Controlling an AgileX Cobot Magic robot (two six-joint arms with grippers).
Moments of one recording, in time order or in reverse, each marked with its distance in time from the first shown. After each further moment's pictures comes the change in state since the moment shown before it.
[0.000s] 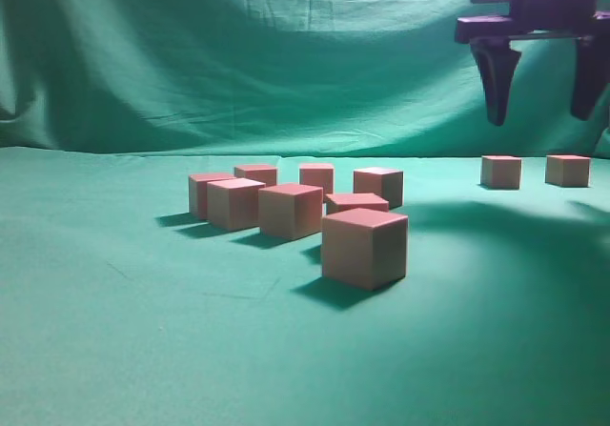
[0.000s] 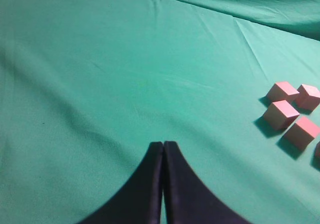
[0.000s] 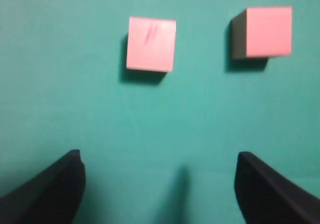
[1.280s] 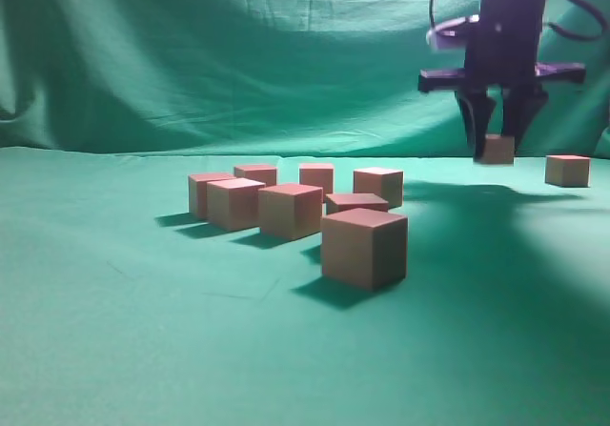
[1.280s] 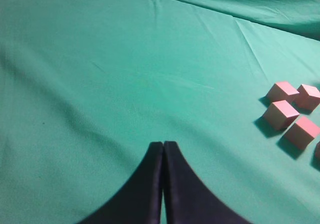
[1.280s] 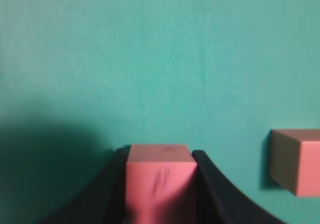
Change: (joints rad) left arm 0.000 0.000 0.000 0.000 0.000 0.000; right arm 0.000 0.306 -0.387 0.003 0.079 -0.038
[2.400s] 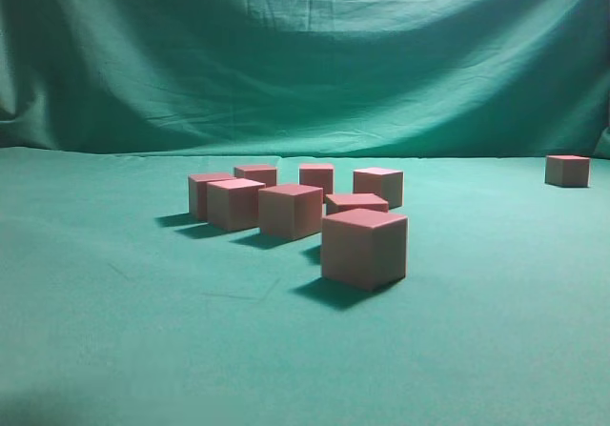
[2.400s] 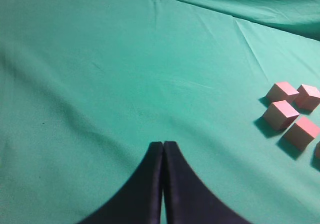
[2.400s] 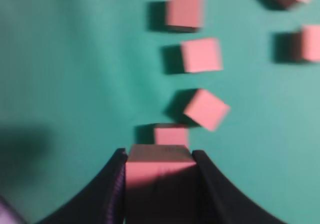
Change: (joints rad) left arm 0.000 0.000 0.000 0.000 0.000 0.000; right arm 0.556 -0.658 0.579 0.177 0.076 -0.164
